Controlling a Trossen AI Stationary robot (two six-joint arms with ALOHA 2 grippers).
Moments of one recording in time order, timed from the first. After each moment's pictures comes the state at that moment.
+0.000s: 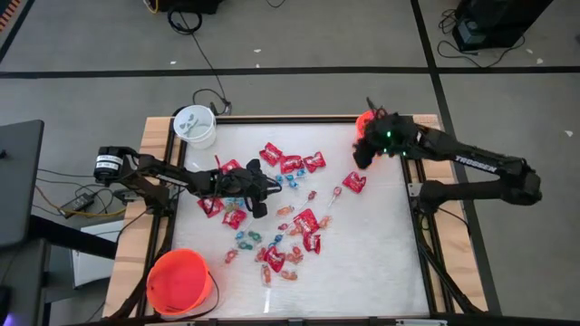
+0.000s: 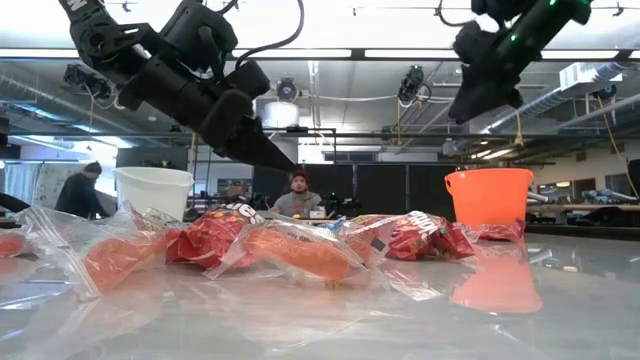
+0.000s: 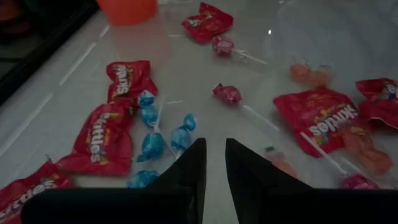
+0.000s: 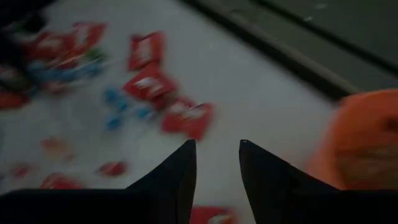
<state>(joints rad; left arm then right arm) 0.05 1.49 0.57 0.44 -0.16 0.02 -0.43 0.97 0.85 -0.64 0.11 0.33</state>
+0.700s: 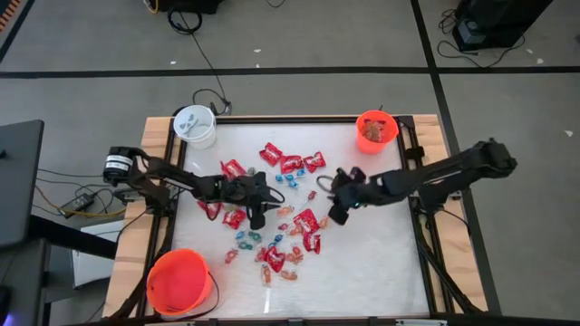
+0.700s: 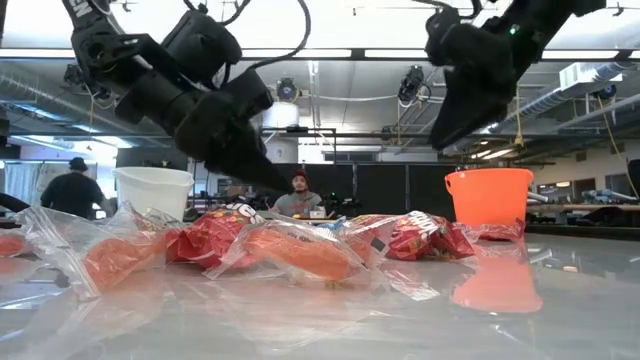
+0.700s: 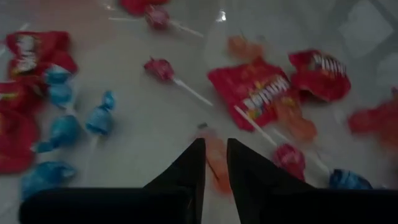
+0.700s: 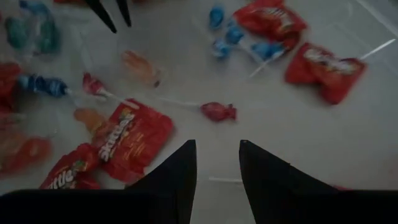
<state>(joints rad) 0.00 1.58 0.57 0.47 0.01 -0.04 0.17 1.35 0.85 -0.47 0.38 0.60</state>
